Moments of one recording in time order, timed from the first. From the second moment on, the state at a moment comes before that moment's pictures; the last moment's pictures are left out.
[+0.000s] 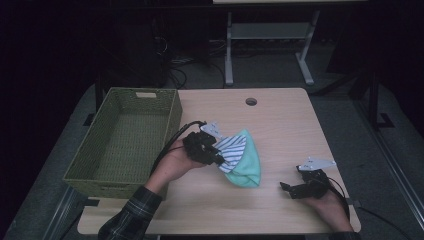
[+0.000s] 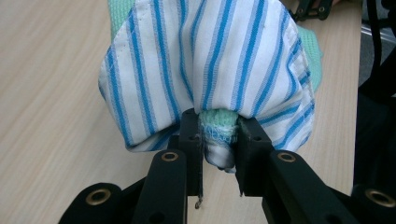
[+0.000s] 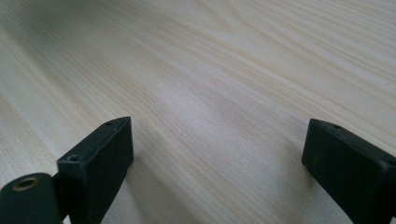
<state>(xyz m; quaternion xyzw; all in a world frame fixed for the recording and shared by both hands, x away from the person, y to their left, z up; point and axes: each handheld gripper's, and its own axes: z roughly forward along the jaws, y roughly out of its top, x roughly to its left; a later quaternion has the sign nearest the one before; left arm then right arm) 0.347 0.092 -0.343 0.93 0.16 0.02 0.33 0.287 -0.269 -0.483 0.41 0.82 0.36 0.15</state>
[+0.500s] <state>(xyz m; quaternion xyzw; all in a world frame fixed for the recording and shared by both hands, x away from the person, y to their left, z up) 0.358 0.131 -0.314 0.92 0.20 0.05 0.33 0.289 -0.268 -0.483 0.42 0.82 0.35 0.15</state>
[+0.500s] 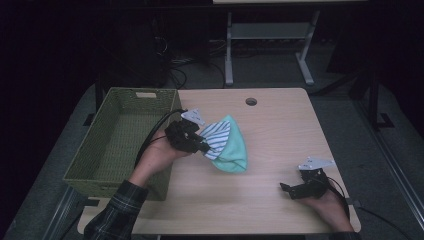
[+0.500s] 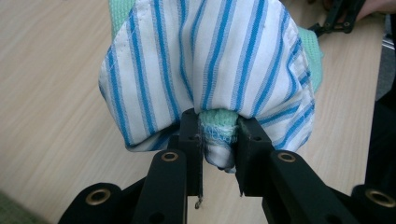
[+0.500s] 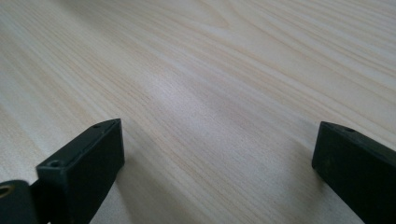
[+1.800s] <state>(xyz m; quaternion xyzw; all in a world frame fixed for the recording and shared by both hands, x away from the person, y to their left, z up) 0.353 0.258 -0.271 0.87 0.34 0.14 0.33 0.288 -0.268 -0.483 0.42 0.82 0.35 0.15</state>
